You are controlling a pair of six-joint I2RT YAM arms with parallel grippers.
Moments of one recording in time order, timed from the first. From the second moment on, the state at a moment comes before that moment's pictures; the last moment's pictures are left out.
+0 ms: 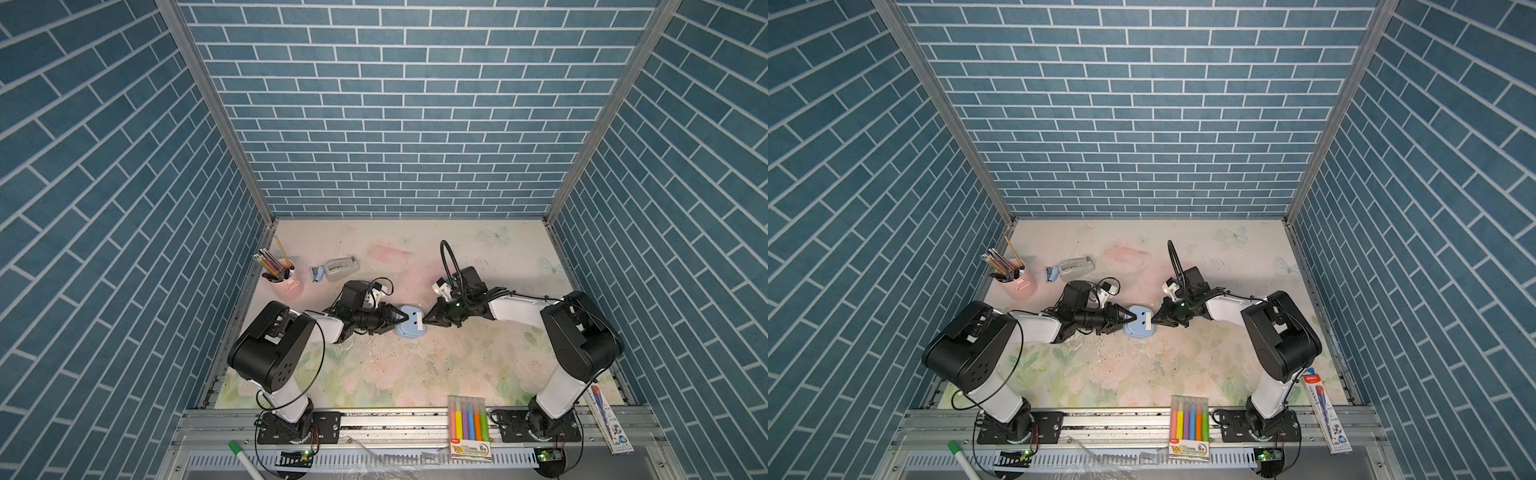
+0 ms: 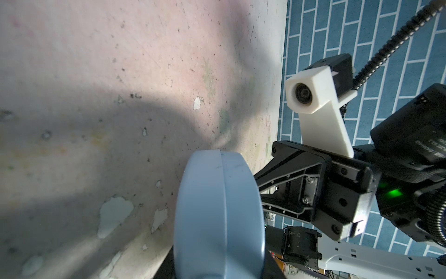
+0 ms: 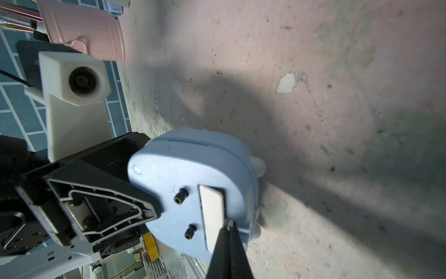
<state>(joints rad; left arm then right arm) -0.46 1.67 0.57 0.41 0.78 -0.91 0.58 1.73 0.88 -0.16 -0.75 0.68</state>
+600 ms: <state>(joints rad) -0.45 1.67 0.57 0.41 0.78 -0.92 0.62 1.76 0.97 -0.30 -0.66 0.68</state>
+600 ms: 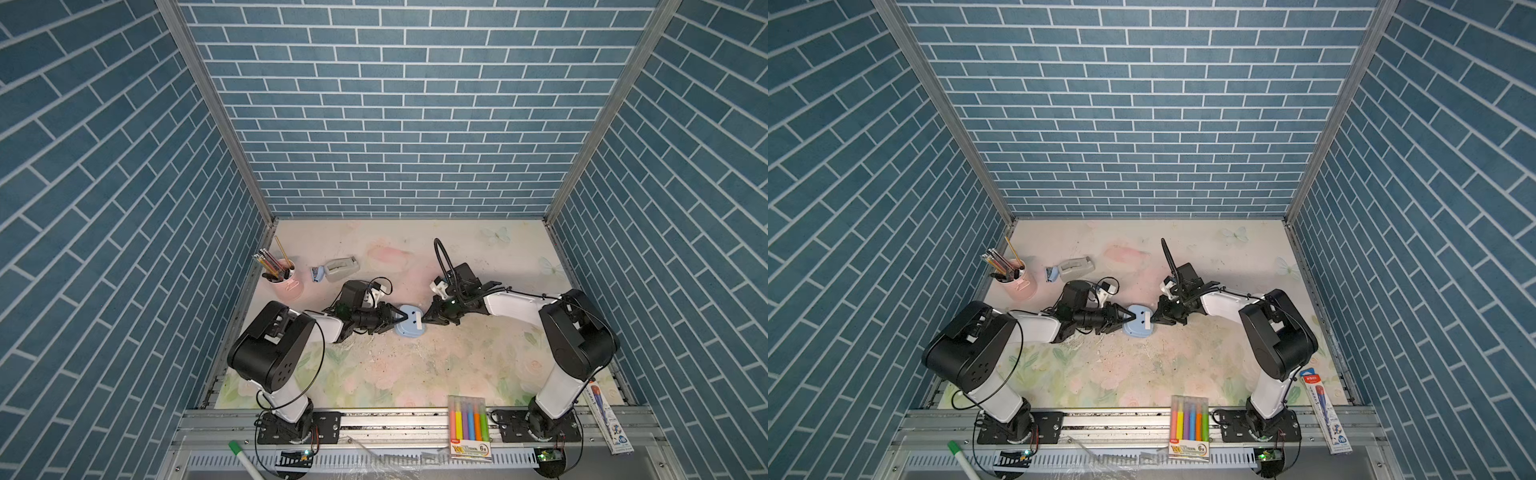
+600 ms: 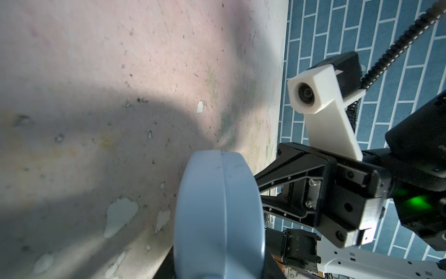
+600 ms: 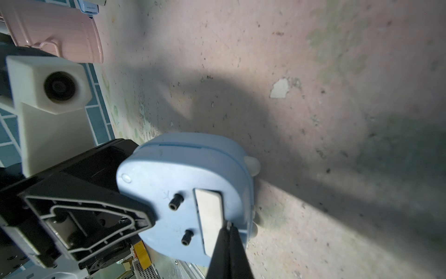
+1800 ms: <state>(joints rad) -0.43 1.67 0.56 0.41 0.78 -0.93 0.62 1.75 1.02 -0.38 -0.54 0.67</state>
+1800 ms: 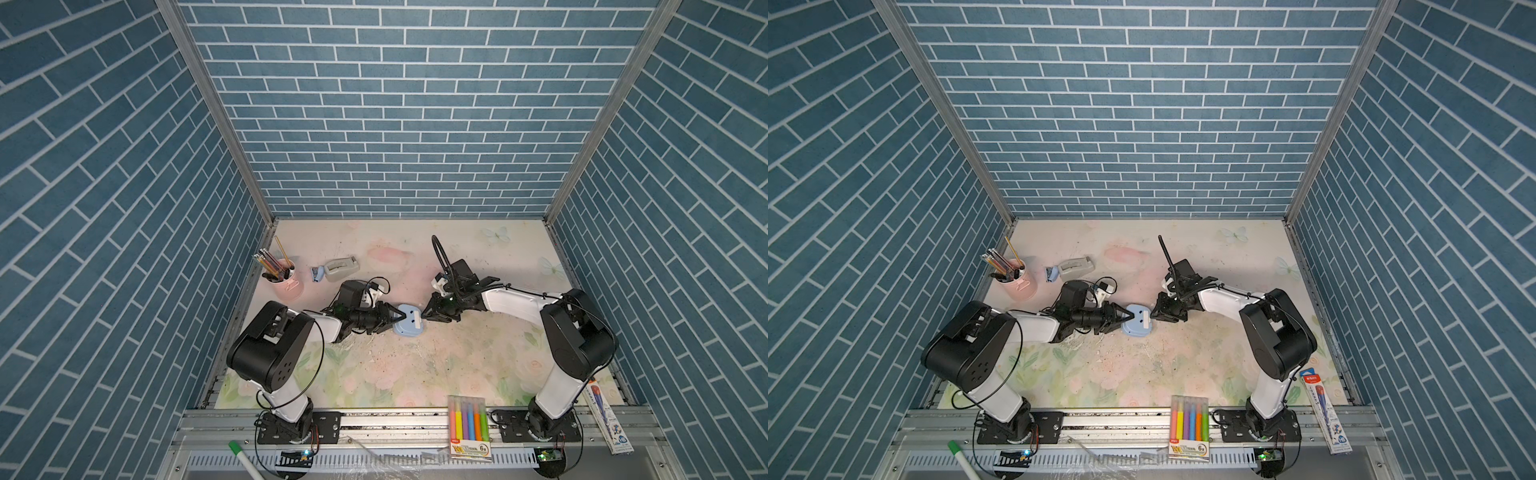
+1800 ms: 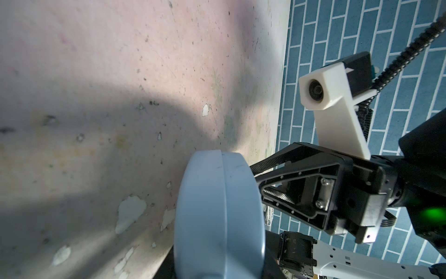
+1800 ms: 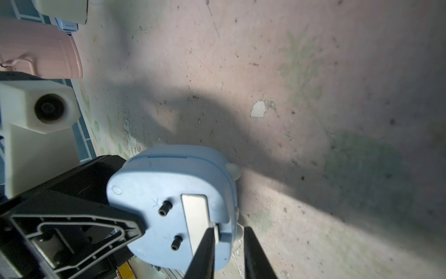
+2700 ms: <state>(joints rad) -0.42 1.67 0.56 0.41 0.78 -0.93 0.68 1.75 1.02 -0.35 -0.54 0.64</state>
